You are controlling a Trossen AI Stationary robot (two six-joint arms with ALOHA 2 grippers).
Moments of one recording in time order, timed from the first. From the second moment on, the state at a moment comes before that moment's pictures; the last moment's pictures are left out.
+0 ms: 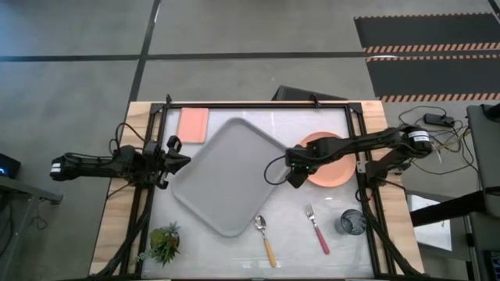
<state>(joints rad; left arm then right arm) 0.01 0.23 0.03 0.57 0.04 -0.28 -0.04 1.54 1.00 -0.89 0.03 0.77</state>
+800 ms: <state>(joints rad) 0.01 0.23 0.03 0.57 0.04 -0.28 -0.04 1.70 1.00 -0.88 0.07 0.77</state>
